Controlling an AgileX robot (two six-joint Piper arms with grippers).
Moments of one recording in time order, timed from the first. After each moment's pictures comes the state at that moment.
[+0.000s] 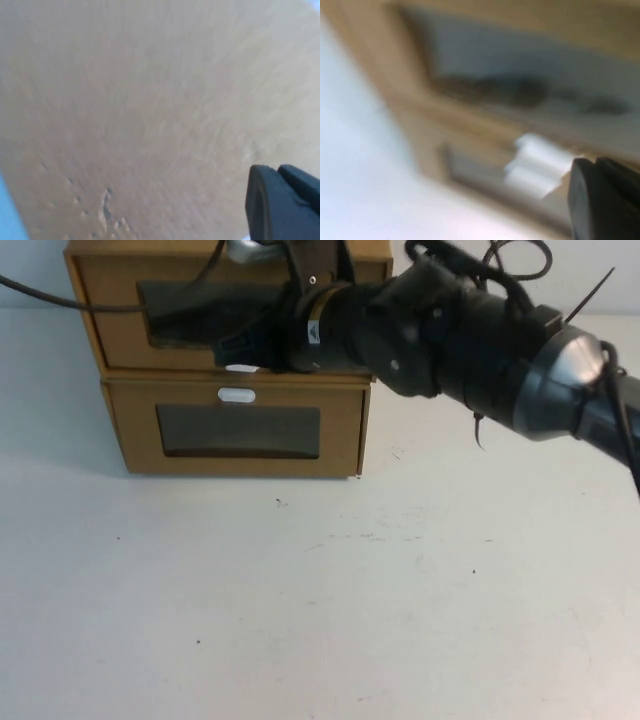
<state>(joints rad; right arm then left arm) 0.71 1.95 -1.83 -0.31 0.45 0.39 -0.16 1.86 -2.13 -0.48 1.04 0.47</state>
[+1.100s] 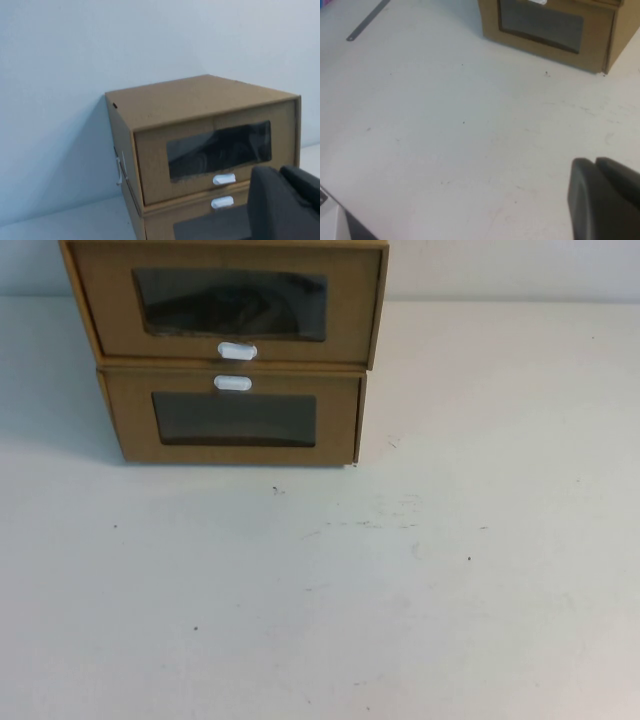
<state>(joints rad) 0.72 0.57 -0.94 0.04 0.92 0.13 -0.19 0.26 -0.52 -0.51 0.27 0.62</state>
